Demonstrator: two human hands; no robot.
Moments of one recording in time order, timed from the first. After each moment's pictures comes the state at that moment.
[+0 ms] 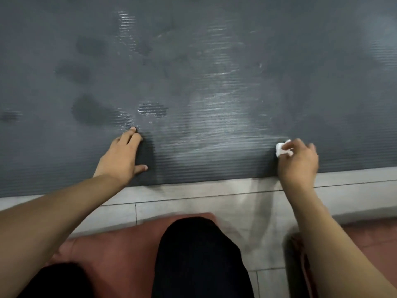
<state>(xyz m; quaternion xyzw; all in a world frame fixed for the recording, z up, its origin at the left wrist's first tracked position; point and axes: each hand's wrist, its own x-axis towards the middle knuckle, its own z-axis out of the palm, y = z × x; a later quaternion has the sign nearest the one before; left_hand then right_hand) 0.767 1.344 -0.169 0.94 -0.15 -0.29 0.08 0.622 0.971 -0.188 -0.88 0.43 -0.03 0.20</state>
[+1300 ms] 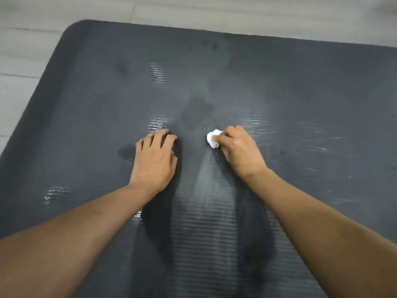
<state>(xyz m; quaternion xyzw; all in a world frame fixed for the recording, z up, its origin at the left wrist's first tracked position) 1.000 1.381 -0.220 0.98 -0.16 0.00 0.10 0.995 1.139 -0.225 -0.96 -0.16 -0.14 0.17</state>
